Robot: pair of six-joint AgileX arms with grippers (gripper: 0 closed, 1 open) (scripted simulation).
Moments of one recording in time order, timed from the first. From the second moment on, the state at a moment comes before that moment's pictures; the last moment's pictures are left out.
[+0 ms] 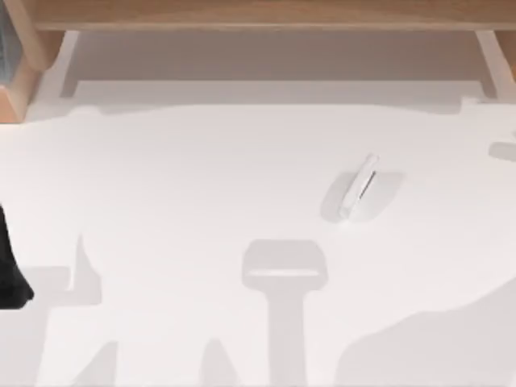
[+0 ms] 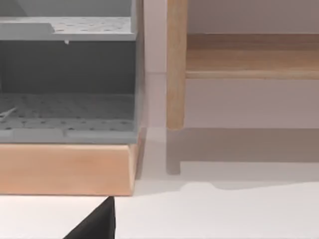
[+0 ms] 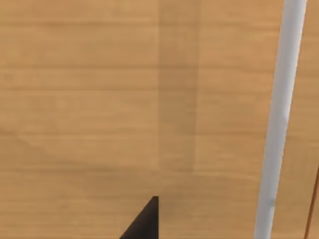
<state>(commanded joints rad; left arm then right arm) 0.00 0.00 0.00 0.00 0.00 0.00 -0.44 2.35 1.21 1.14 -0.40 -1.56</state>
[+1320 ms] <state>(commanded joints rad) 0.00 0.00 0.00 0.00 0.00 0.00 -0.48 2.28 1.05 1.23 -0.44 -1.55</state>
